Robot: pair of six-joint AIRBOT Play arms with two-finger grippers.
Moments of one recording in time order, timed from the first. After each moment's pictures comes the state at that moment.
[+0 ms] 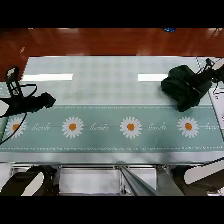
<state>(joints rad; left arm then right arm) 0.05 -0.84 0.71 1.29 -0.87 -1.62 -0.31 -1.79 1.53 -1.31 1.12 1.73</state>
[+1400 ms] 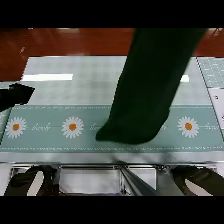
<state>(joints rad) 0.17 -0.54 0.85 1.17 -1.05 -1.50 0.41 -1.08 1.88 -1.18 1.10 1.39</state>
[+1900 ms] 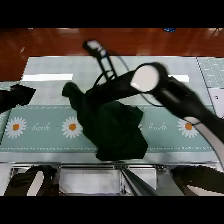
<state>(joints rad) 0.17 -0.54 0.84 1.17 -1.06 -1.52 0.76 -1.41 1.45 -0.96 0.94 1.41</state>
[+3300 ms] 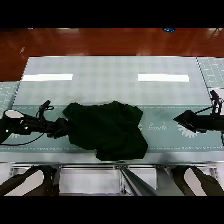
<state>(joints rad) 0.21 -1.18 0.47 0.73 -1.21 -1.13 -0.45 -0.82 0.56 -0.99 1.24 1.36</state>
